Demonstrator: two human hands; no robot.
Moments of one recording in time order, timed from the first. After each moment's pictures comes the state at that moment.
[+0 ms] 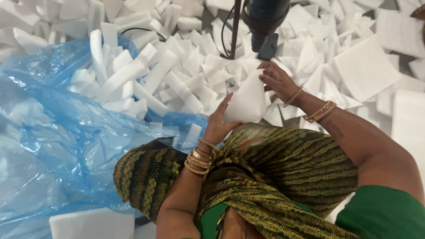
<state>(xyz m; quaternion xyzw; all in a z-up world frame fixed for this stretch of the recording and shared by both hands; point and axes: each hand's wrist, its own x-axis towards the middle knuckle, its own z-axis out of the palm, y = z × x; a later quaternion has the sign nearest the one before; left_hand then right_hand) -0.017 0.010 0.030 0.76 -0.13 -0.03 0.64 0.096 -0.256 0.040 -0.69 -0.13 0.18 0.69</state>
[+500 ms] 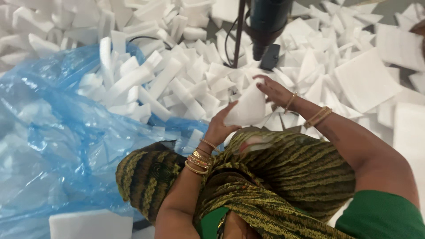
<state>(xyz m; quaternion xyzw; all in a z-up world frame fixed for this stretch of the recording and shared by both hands) -0.001 0.014 0.017 0.79 -0.20 0.00 0.57 0.106 -0.246 0.047 -0.82 -0.07 0.24 0.51</state>
